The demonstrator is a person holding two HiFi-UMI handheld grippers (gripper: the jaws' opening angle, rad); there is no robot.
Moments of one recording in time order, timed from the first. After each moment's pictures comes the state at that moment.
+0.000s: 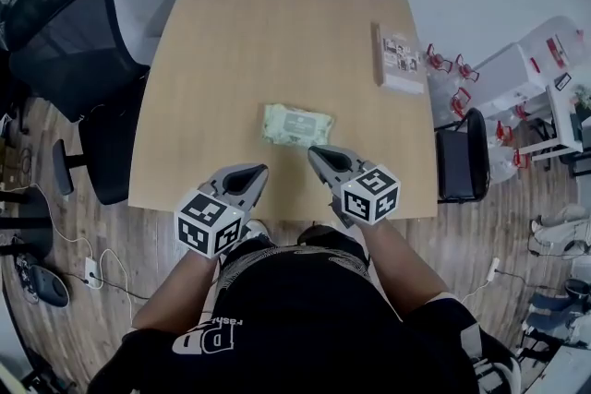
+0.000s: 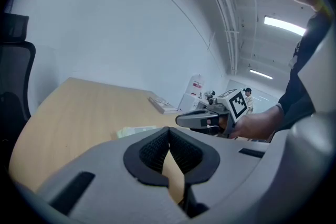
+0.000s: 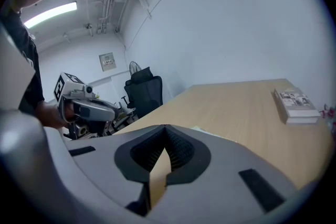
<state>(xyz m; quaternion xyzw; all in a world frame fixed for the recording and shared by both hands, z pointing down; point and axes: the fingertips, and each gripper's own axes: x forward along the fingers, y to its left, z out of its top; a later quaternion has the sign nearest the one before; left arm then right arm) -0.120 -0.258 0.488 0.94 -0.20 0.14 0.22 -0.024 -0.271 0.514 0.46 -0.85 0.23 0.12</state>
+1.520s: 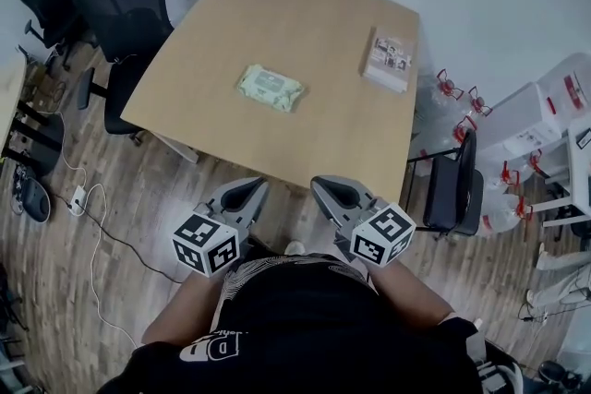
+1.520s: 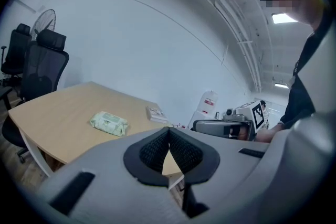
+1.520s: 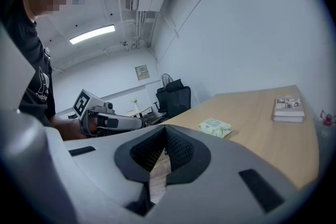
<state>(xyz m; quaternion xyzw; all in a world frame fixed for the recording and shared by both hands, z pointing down) 0.007 -0.023 0.443 0.90 -0.36 0.04 0.23 0.095 -0.020 0.438 0.33 -0.93 0.18 0.06</state>
